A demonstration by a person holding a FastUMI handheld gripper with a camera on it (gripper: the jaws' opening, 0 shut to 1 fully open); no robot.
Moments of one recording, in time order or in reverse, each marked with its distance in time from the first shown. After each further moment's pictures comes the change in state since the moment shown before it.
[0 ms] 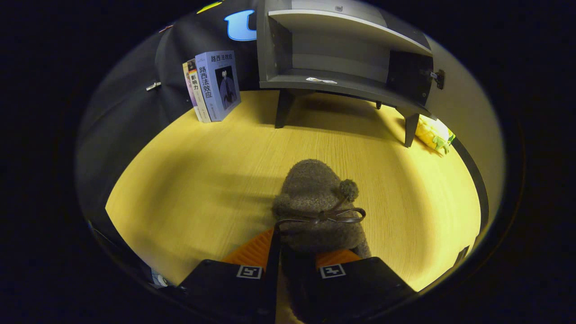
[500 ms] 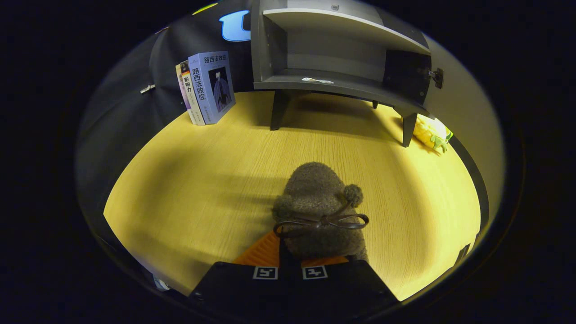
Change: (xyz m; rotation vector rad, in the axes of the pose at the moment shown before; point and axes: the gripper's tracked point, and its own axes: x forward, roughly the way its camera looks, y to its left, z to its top) arm 0.004 0.001 0.004 0.022 -0.003 -0.010
